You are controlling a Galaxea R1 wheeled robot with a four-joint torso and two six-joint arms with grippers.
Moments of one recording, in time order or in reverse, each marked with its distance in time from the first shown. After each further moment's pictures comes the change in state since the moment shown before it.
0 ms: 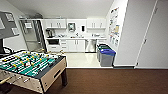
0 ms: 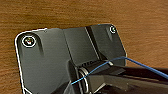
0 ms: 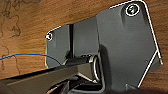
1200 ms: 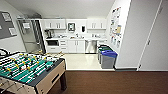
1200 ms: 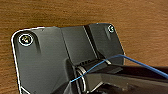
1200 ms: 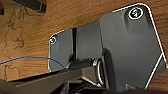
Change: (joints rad) left arm 0.009 0.007 0.001 0.000 0.000 0.000; right arm -0.011 0.000 0.024 0.002 0.052 -0.009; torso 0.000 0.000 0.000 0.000
